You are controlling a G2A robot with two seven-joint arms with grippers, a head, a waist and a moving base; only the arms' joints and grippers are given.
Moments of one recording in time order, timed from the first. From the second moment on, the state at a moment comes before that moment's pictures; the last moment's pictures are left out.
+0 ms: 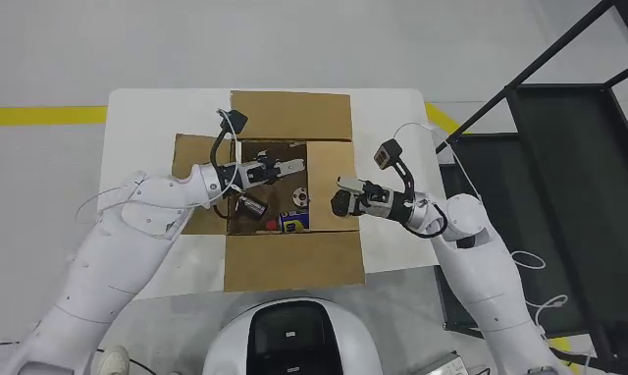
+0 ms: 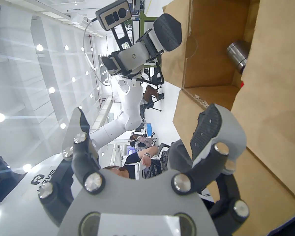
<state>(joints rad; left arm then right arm) 0.89 -1.07 -0.92 -1.56 -0.06 -0.21 -0.75 -1.34 -1.17 1.41 -1.61 0.42 -0.07 1.10</state>
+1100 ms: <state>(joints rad) 0.53 -1.41 -0.55 -0.83 -0.35 -0.29 -0.64 -1.33 -1.11 1.39 -1.59 0.47 0.01 1.46</state>
